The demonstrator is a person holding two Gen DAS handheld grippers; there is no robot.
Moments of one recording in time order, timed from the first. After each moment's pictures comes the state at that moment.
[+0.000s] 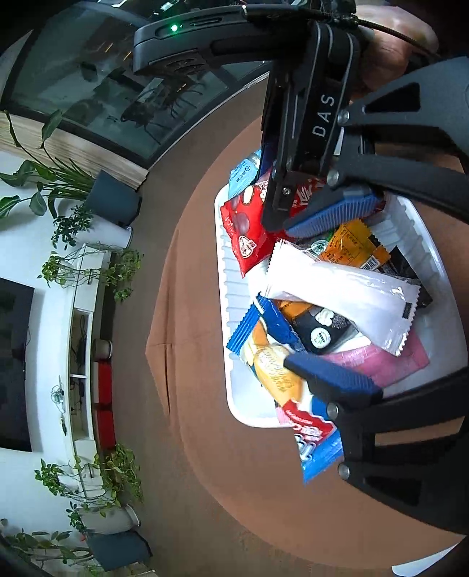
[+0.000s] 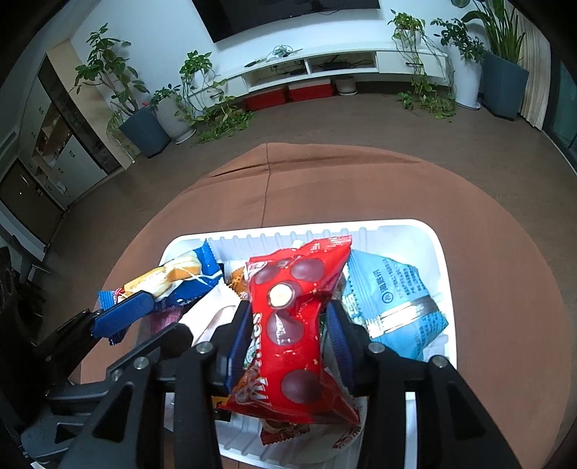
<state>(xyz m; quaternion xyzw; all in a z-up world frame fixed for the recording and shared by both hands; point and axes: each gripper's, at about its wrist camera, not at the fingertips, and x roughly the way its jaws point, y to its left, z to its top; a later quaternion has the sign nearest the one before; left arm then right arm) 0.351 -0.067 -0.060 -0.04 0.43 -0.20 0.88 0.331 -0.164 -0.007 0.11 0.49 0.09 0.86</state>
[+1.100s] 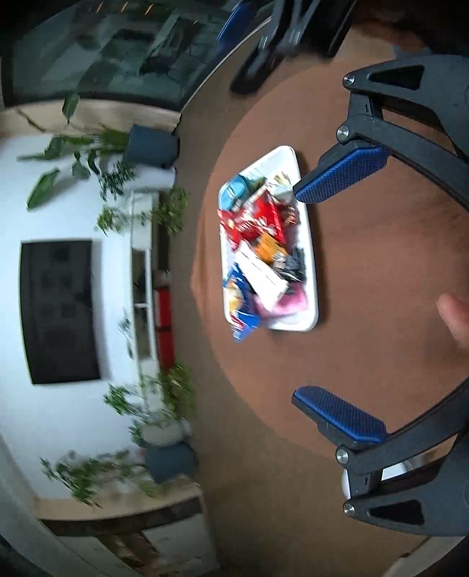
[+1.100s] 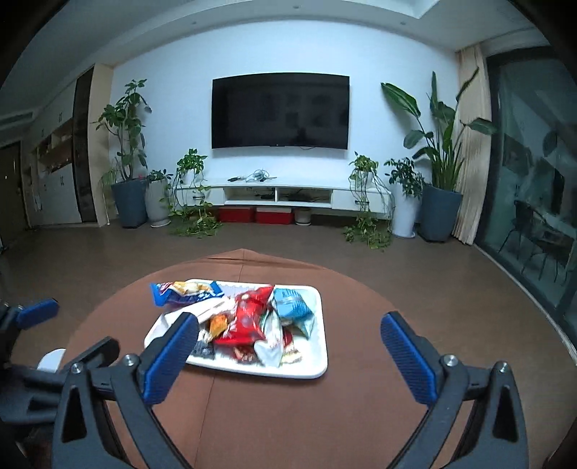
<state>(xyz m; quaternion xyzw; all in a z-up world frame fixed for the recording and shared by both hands) 0.107 -0.076 0.024 0.02 0.32 -0.03 0.95 0.098 -0.169 0.104 0.00 0.26 -0.01 0.97</state>
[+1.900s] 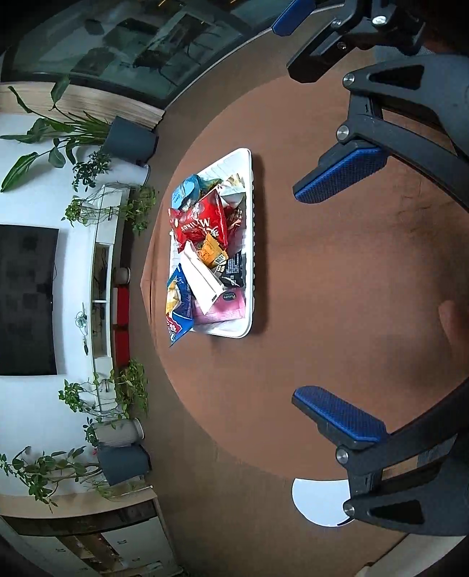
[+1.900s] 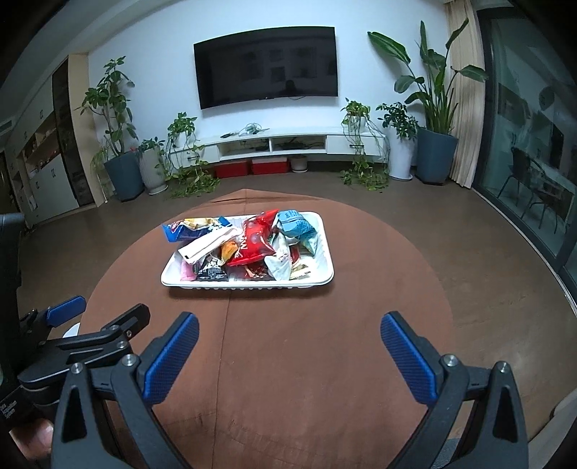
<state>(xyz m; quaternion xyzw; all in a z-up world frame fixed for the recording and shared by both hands) 0.100 -0.069 -0.009 -0.01 0.39 -0.03 0.92 0.055 -0.155 0.076 0.03 0.35 -0.02 0.94</state>
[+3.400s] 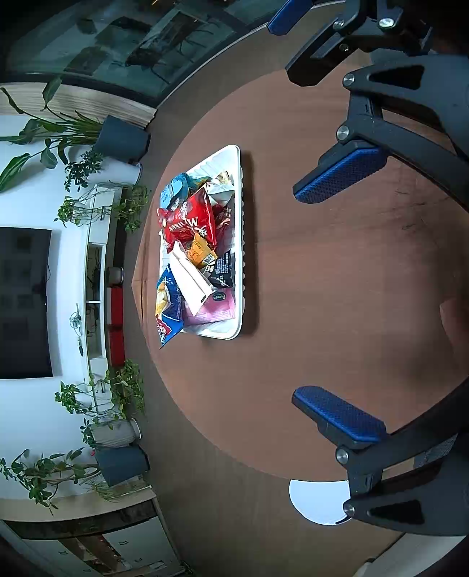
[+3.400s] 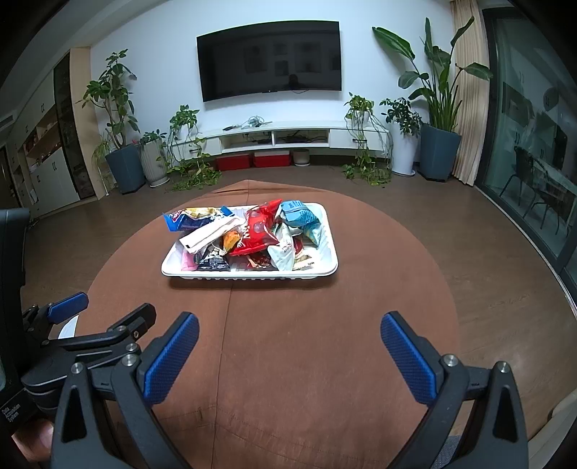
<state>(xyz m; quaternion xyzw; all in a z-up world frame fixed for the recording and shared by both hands) 0.106 -0.072 -0.022 0.00 0.40 -0.03 0.92 0.056 -0.151 0.070 0.03 0.36 -0.02 0.93</state>
